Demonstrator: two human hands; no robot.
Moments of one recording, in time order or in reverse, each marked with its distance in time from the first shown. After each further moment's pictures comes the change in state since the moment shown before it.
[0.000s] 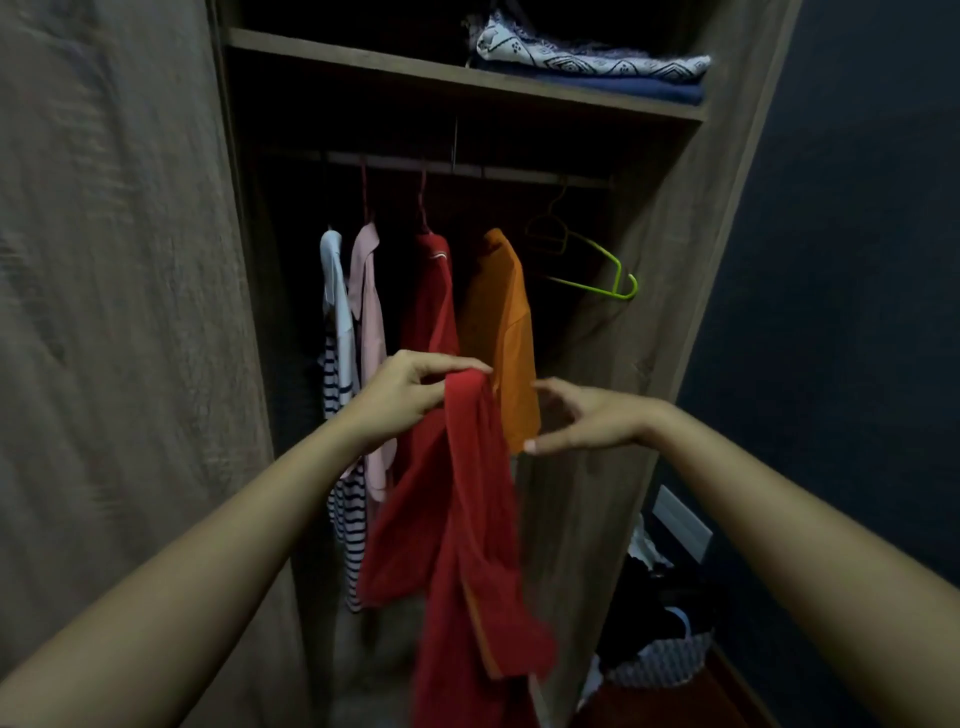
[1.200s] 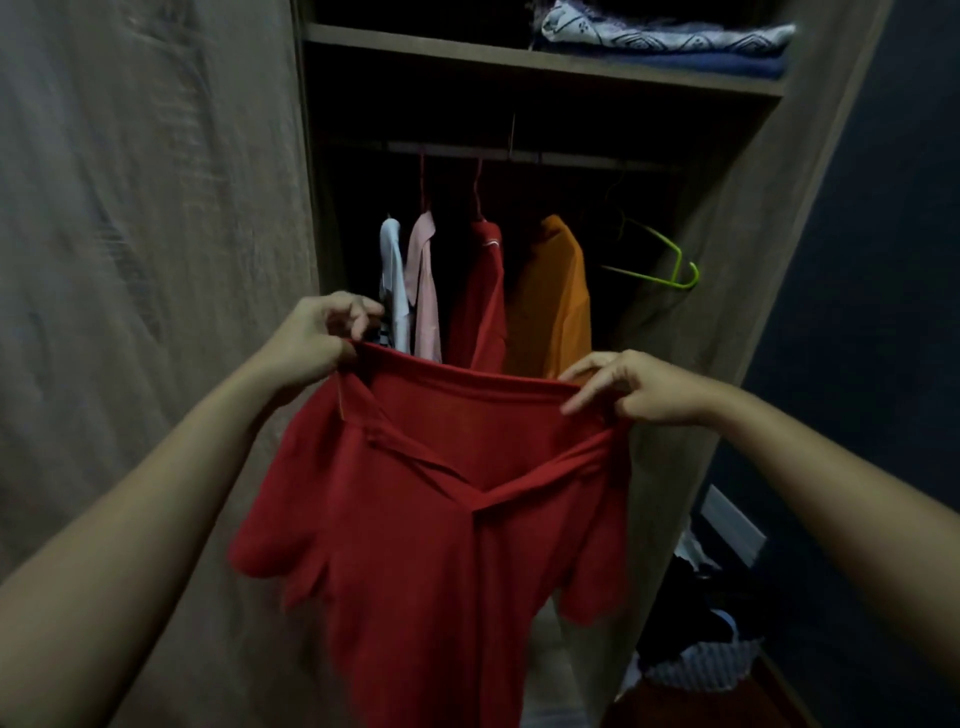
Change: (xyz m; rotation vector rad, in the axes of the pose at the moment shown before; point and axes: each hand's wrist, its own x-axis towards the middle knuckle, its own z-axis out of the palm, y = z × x) left_hand -0.035 -0.031 -0.111 0.130 0.290 -0.112; right_hand 0.012 0.001 -0.004 0.003 0.082 -0.370
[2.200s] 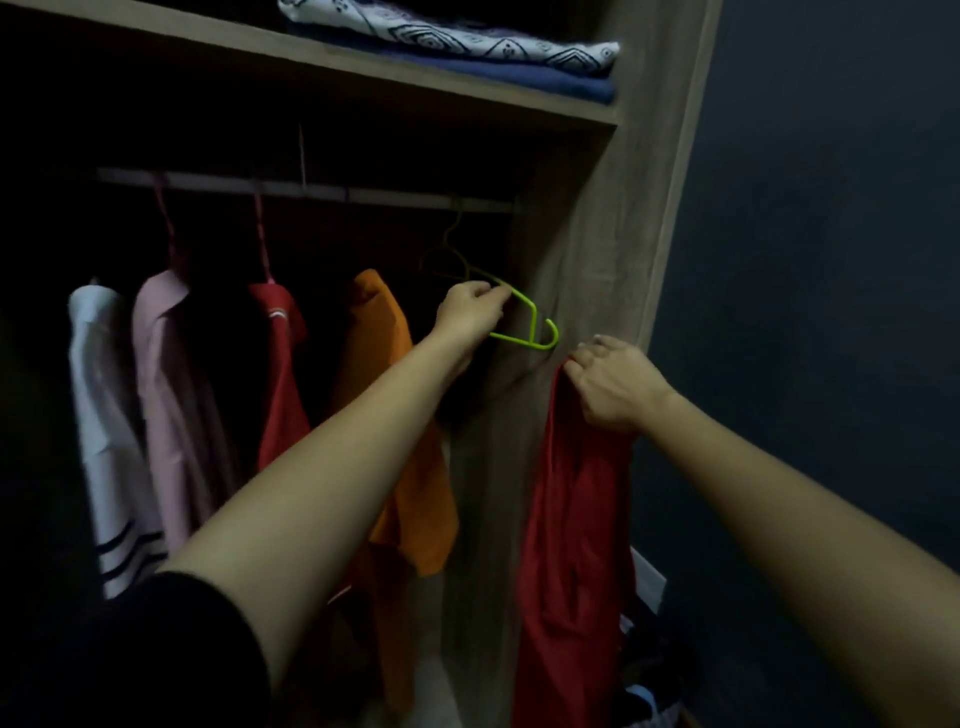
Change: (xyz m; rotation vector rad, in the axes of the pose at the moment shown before) left_hand 0.282 0.065 0.328 -0.411 -0.106 -0.245; right_hand 0.045 0.204 -0.139 -1.295 0.197 0.399
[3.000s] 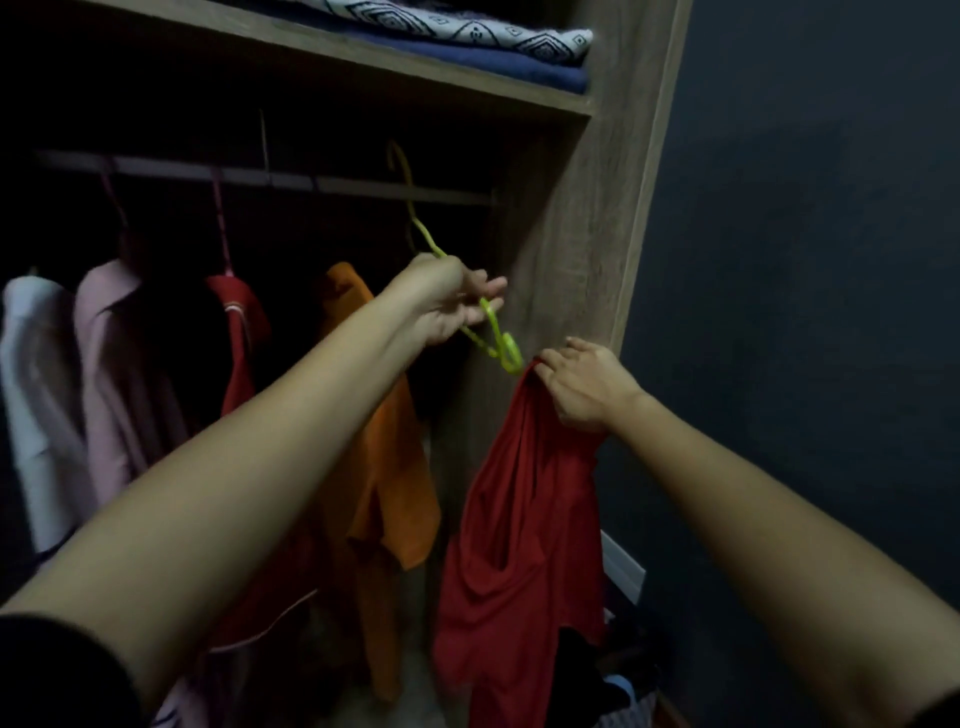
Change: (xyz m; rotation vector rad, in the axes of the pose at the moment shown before) left_hand -0.051 0.063 -0.001 -0.516 -0.095 -0.196; right_hand 0.004 0.005 0.016 -0.004 0.061 -0.075
